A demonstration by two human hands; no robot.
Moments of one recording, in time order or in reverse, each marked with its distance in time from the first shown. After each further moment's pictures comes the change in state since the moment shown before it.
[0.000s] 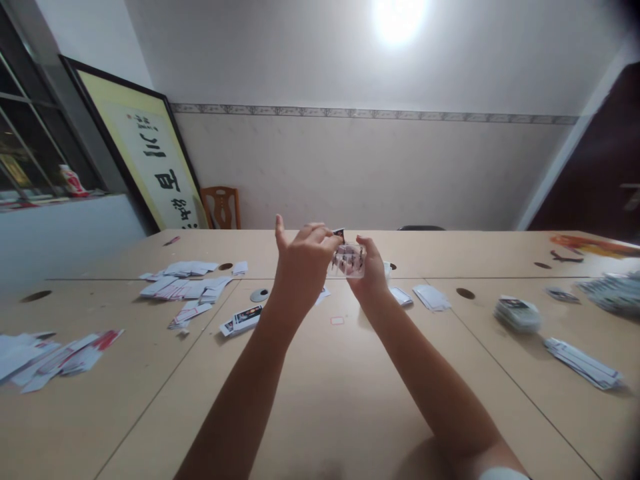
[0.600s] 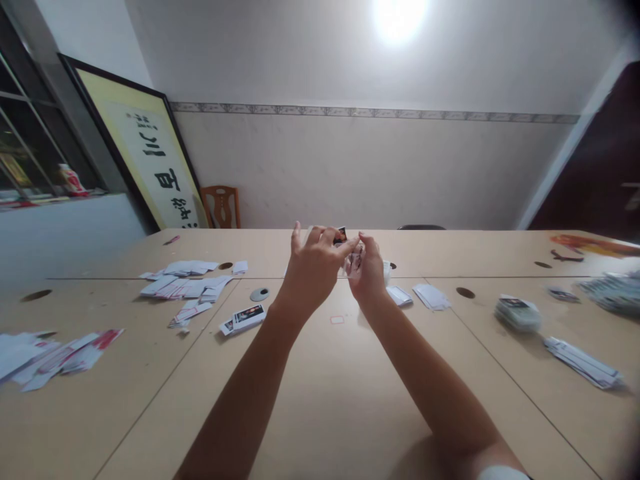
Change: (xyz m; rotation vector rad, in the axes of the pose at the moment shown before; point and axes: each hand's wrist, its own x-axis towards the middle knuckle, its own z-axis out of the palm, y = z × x) left_hand -0.004 0.003 0.017 0.087 -0.058 0.107; right_hand -0.007 0.000 0.008 0.005 0.120 -0.119
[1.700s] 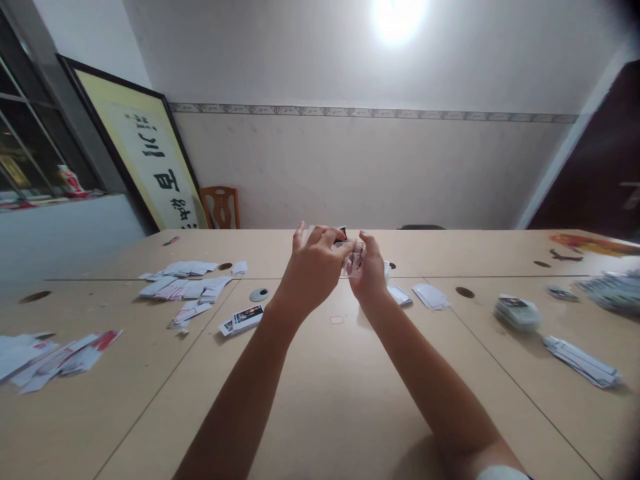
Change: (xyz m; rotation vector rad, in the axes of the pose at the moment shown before) left_hand 0.002 -0.002 -0.004 -0.047 -0.026 0.032; right_hand -0.003 -0.007 0.002 -0.005 0.053 0.068
